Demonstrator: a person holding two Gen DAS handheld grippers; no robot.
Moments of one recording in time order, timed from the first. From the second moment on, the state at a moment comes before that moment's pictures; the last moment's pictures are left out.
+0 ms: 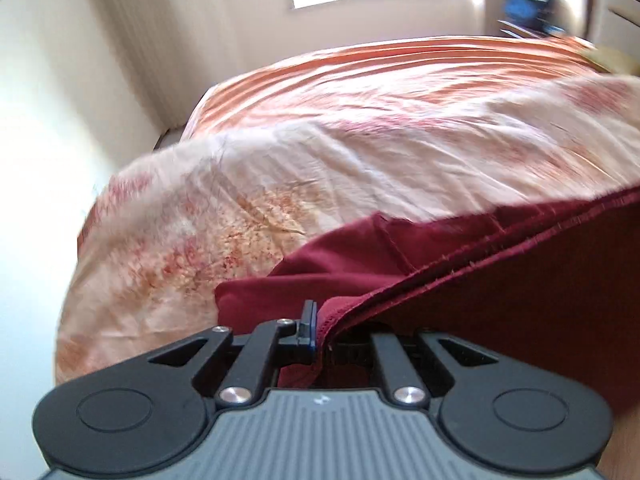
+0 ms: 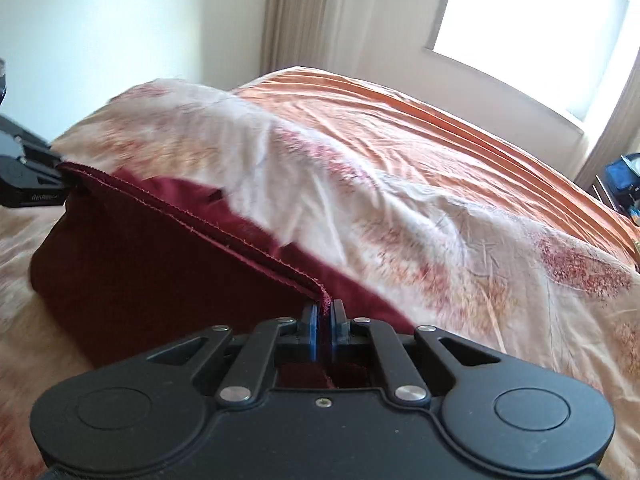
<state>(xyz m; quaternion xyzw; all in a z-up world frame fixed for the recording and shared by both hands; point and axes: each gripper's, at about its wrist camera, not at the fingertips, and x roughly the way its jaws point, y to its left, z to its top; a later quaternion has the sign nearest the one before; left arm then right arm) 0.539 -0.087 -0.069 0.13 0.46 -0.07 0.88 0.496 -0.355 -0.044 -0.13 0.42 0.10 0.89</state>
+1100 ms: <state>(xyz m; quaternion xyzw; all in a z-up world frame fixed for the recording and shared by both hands) 0.610 -0.050 -0.125 0.07 0.44 0.03 0.89 0.586 -0.375 -0.137 -0.13 0.42 0.03 0.90</state>
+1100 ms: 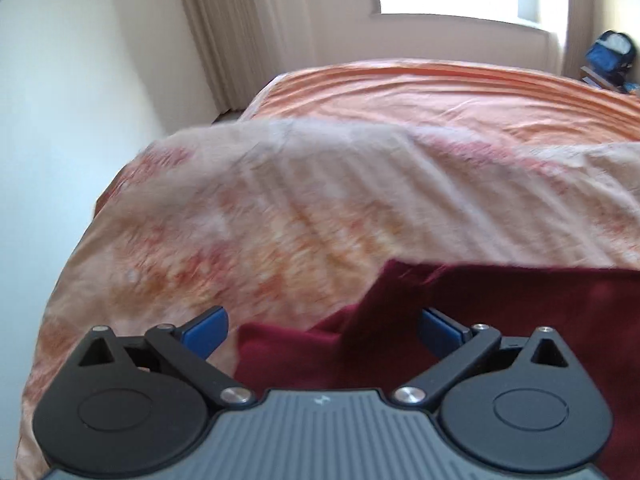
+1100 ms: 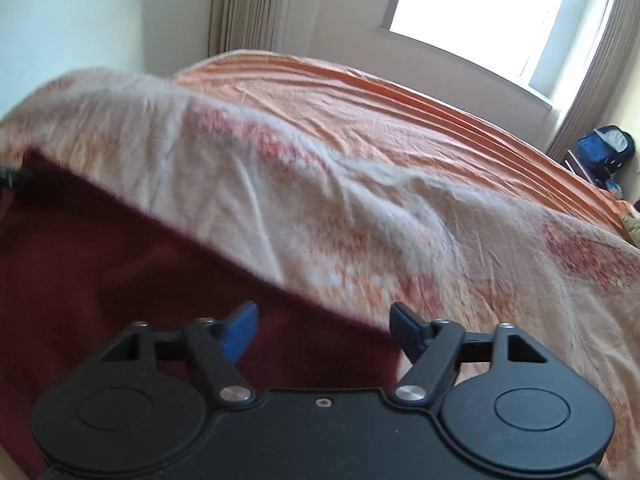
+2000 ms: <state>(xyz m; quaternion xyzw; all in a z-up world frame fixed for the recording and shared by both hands) 0.519 0.004 -0.134 -0.02 0.49 0.05 0.87 0.465 -0.387 -0.143 0.03 0.44 -0.06 0.89</state>
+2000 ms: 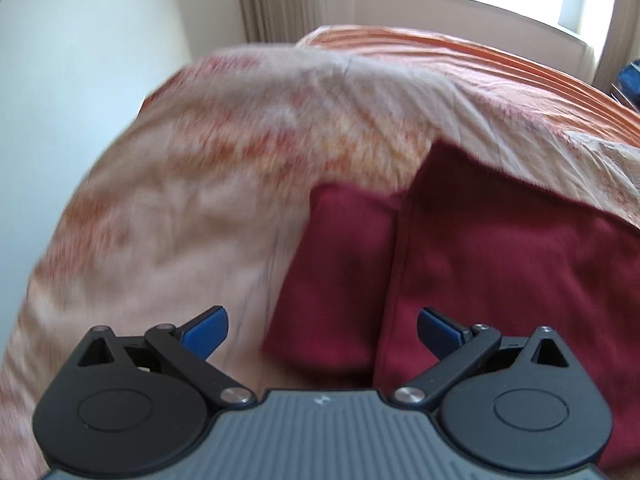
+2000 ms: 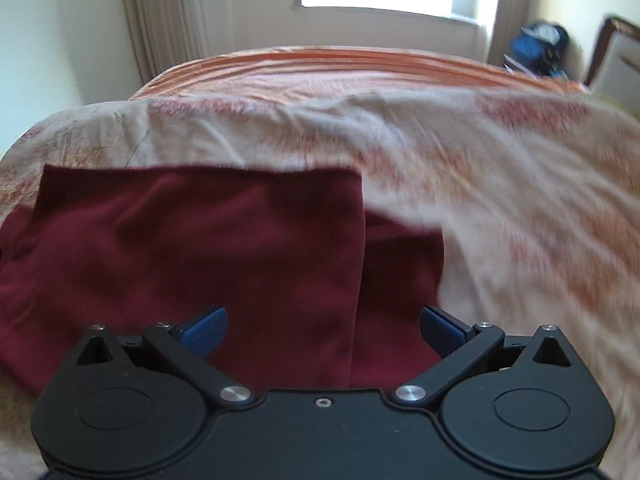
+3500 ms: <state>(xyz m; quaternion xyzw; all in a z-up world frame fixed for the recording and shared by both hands) 0.431 0.039 -0.101 -0.08 0.53 0.04 0.85 0.372 -0.329 -0.145 0.18 0.46 -0.10 0.86</state>
